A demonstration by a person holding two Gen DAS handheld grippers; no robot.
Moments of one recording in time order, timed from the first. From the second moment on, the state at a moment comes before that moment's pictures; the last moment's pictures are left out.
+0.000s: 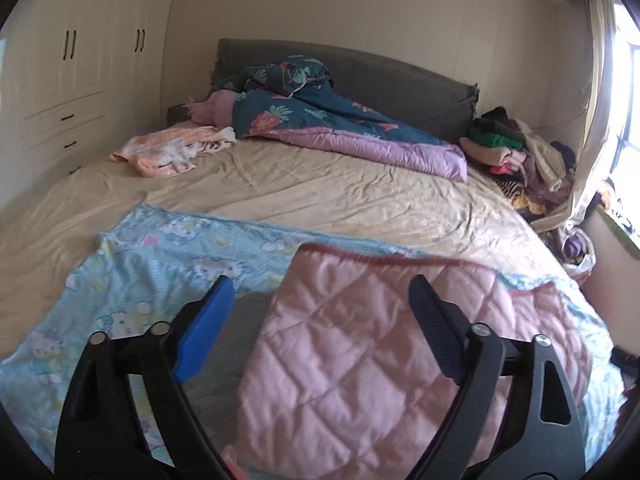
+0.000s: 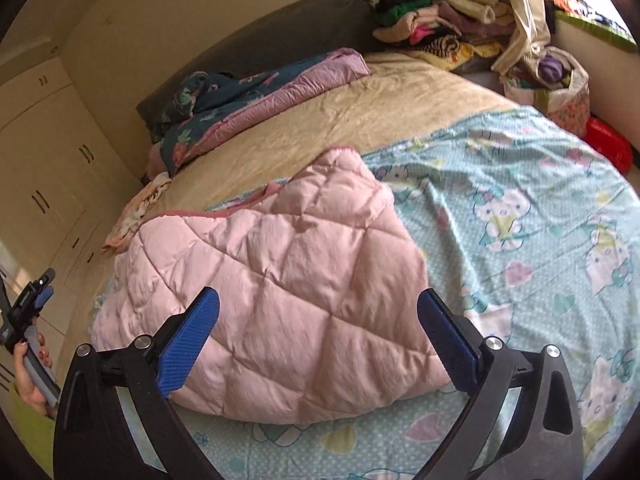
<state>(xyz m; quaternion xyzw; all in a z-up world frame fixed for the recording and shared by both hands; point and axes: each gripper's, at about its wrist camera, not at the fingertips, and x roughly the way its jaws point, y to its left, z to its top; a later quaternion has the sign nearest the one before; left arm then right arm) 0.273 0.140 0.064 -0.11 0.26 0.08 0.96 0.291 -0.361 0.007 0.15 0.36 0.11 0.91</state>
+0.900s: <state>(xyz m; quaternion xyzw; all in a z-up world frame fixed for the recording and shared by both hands) 0.254 0.164 -0.057 -0.11 0.37 0.07 0.92 0.326 -0.348 -0.047 0.01 0.41 0.08 0.91</state>
